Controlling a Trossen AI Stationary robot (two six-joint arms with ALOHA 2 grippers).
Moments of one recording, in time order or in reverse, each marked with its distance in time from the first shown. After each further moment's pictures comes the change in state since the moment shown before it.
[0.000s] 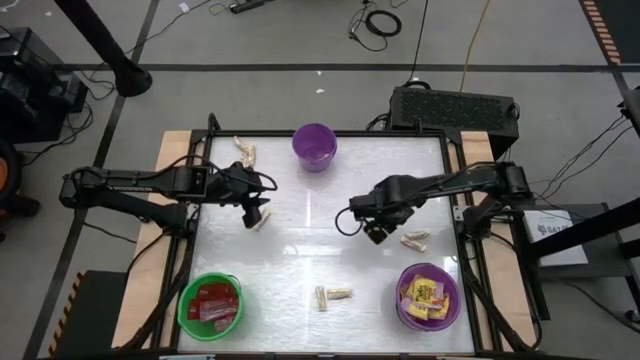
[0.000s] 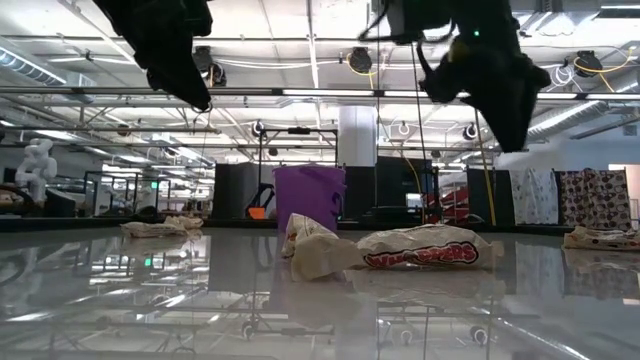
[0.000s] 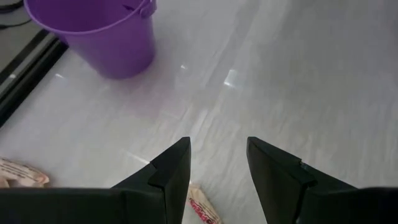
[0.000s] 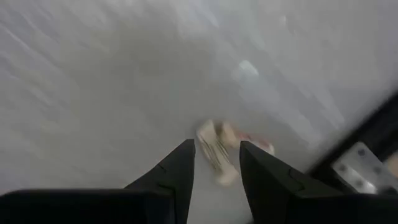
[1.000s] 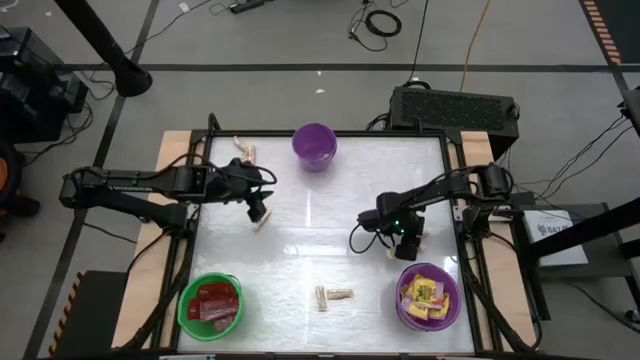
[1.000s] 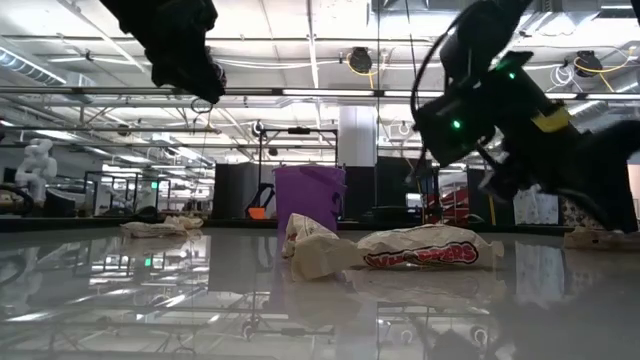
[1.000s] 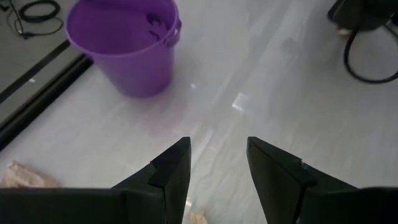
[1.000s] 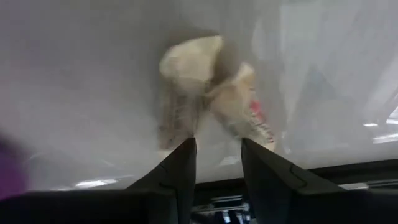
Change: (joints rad) left arm 0.003 0.002 0.000 0.077 -0.088 -0.063; right arm -0.031 0.143 -0.354 0.104 -0.197 -0.673
